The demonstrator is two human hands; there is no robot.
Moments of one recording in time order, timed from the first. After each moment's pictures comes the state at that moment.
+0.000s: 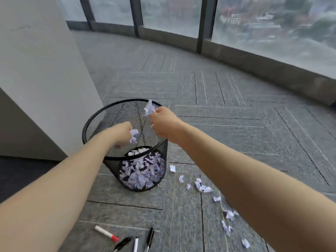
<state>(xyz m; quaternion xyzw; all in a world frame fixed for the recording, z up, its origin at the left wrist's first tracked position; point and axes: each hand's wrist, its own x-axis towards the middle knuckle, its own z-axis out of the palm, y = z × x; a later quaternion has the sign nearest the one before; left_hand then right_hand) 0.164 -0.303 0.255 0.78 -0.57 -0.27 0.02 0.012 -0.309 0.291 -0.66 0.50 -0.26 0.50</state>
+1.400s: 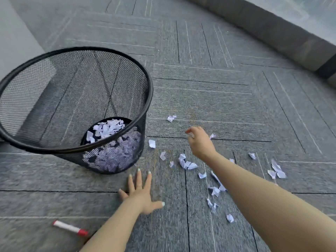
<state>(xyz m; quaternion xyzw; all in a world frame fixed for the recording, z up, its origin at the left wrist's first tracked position) 0.058 -0.219 0.029 0.66 -0.58 -0.41 -0.26 -0.119 -0.345 0.064 -0.67 0.68 -0.11 0.27</state>
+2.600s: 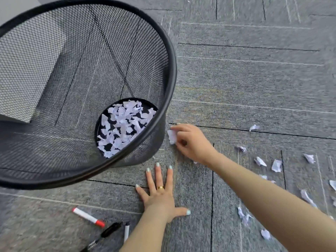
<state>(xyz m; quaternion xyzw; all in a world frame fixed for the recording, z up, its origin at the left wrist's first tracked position) 0.042 -0.221 0.008 0.65 -0.52 -0.43 -0.34 -0.062 -0.361 -0.020 -0.86 0.40 -0.14 0.29</state>
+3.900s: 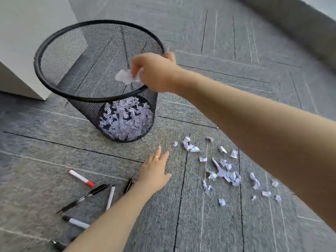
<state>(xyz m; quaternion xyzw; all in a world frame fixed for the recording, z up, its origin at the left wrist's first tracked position) 0.012 -0.184 0.037 0.71 -0.63 -0.32 -0.02 0.002 -0.338 0.246 -0.90 0.40 -0.07 0.15</state>
